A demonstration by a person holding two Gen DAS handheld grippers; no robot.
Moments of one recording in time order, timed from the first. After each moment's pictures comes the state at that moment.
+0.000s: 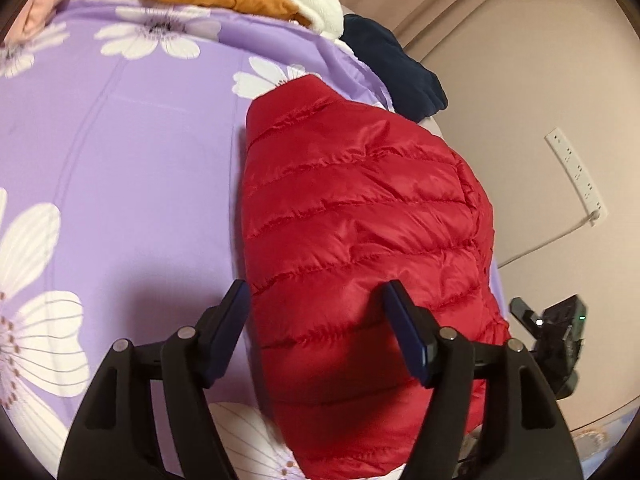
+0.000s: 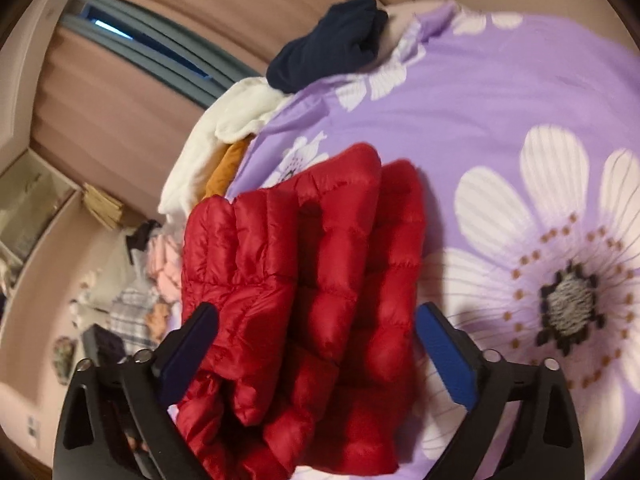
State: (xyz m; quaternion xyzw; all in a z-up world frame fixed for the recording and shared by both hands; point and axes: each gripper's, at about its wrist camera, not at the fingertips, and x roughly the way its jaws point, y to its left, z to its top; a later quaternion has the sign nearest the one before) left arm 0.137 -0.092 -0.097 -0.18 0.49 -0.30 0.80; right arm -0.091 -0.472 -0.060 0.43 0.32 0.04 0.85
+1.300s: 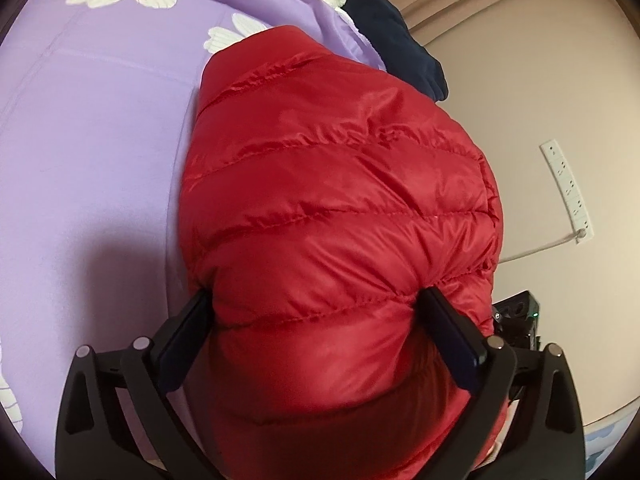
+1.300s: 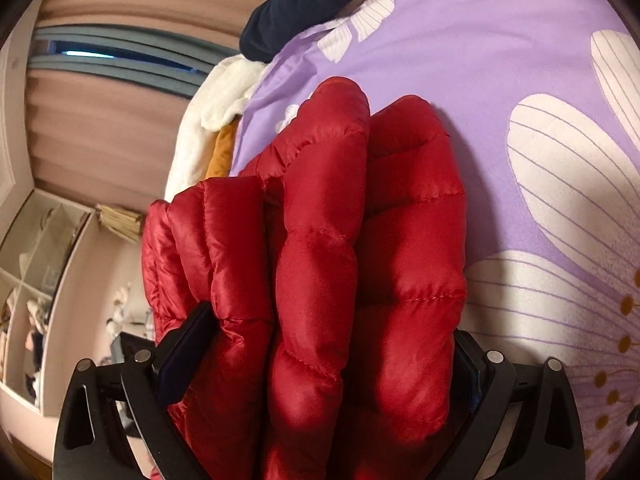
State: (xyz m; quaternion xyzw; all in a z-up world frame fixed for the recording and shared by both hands) left arm 0.169 -0.130 -0.122 -0.21 0.52 -0.32 0.76; right arm -0.030 -0.476 -0.110 0.49 0.35 0.08 0.79
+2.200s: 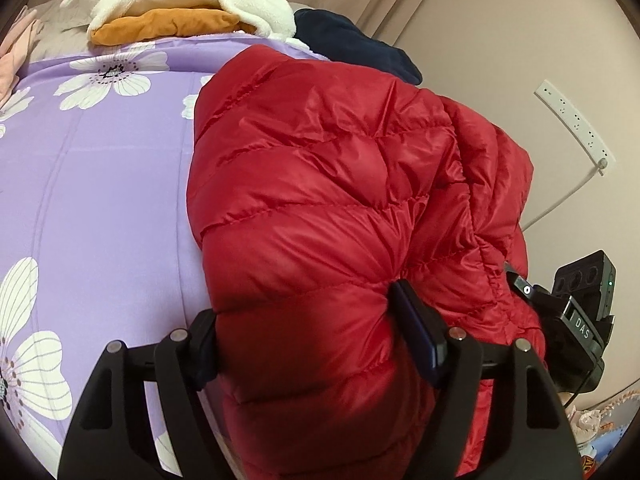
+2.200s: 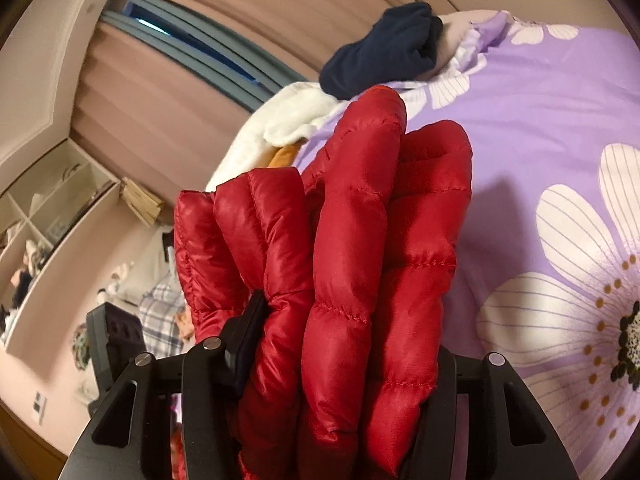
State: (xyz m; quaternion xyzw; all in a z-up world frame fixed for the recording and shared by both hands) left arm 0.122 -0.152 -0.077 -0.08 0.46 -0.31 0.83; right arm -0.044 -0.437 -0.053 0.40 0.27 0.07 0.87
